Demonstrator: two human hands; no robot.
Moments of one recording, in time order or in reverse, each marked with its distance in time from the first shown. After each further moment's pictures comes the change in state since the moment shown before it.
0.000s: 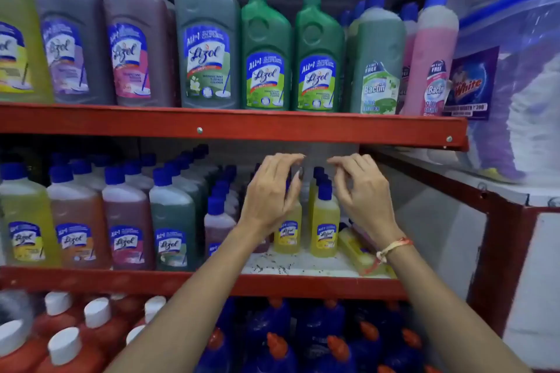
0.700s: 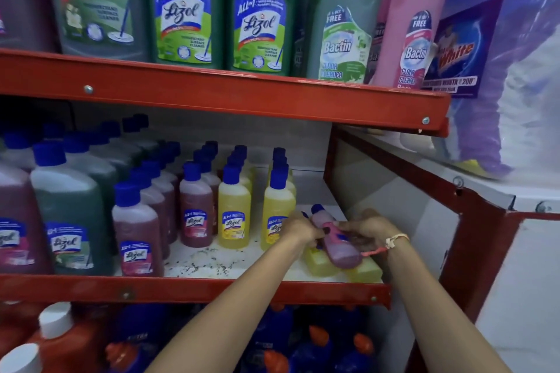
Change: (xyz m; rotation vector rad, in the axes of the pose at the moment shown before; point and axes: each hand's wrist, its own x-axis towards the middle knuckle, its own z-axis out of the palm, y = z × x) left_hand -0.041 0.024 0.224 -0.653 -0.633 -1.334; right_hand -0.061 0.179 0.029 0.505 -0.772 1.410
